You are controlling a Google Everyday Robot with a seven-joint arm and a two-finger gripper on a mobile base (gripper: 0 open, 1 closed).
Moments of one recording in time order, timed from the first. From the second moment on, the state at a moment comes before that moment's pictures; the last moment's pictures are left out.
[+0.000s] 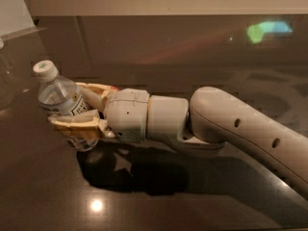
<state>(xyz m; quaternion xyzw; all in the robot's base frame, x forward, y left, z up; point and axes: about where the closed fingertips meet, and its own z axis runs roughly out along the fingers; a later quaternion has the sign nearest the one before) 0.400 0.152 0.952 -0.48 0.49 0.45 0.57</state>
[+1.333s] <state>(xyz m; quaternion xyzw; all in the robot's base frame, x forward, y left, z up) 0.404 0.140 0.936 -0.46 0.49 0.46 0.59</state>
